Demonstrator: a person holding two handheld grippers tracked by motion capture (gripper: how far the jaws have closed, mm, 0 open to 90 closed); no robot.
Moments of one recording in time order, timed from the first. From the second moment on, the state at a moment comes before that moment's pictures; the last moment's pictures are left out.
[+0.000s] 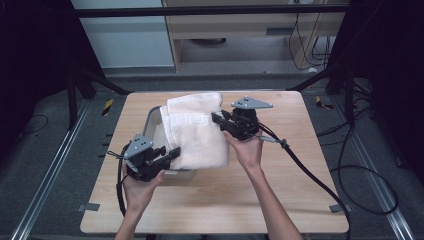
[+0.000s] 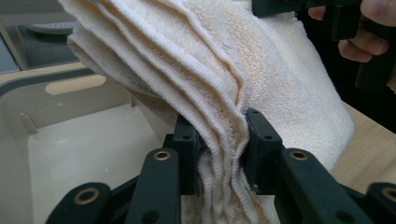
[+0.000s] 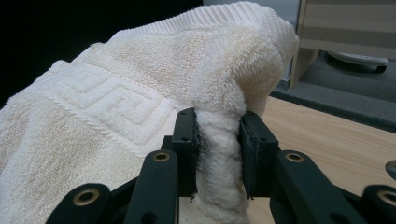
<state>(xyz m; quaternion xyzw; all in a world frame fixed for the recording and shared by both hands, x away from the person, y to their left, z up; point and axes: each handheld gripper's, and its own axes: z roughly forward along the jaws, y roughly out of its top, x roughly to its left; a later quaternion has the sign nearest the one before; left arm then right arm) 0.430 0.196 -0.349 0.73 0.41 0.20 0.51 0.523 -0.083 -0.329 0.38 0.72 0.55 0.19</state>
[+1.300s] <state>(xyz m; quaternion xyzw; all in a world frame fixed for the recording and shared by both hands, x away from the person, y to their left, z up) 0.446 0.245 -0.352 0.71 0.46 0.23 0.48 0.551 -0.020 -0.333 0.37 0.73 0.54 0.19</state>
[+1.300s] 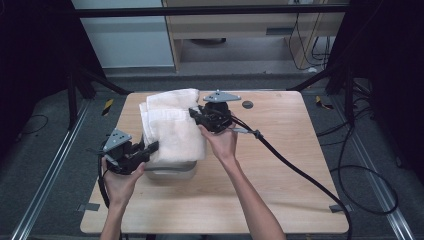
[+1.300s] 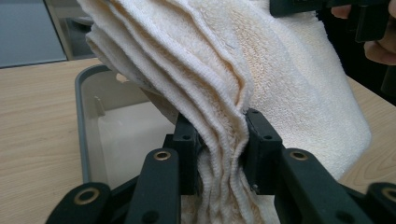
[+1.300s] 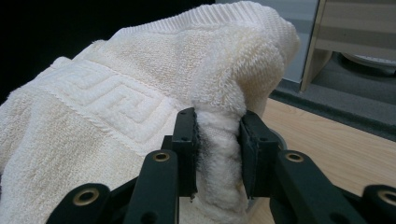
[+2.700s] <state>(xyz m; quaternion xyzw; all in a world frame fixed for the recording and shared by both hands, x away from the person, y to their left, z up) 0.473 0.271 -0.382 0.72 0.50 0.22 0.43 0.579 0.021 -0.374 0.38 0.75 0.51 0.17</state>
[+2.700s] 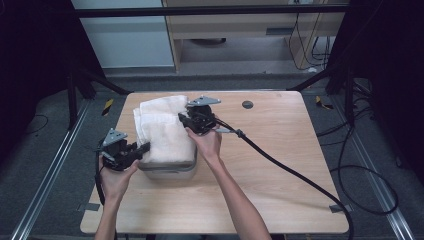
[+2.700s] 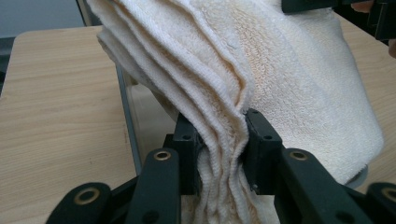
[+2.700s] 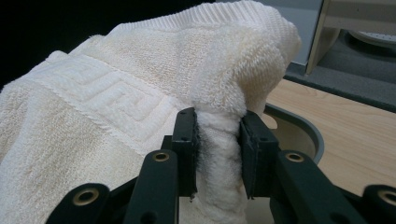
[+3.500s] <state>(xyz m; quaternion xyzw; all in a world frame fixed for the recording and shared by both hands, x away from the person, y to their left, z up) 0.483 0.268 -0.406 0.74 0.51 0.21 0.40 0.585 0.029 -0.402 0.40 0.76 0.48 0.17</state>
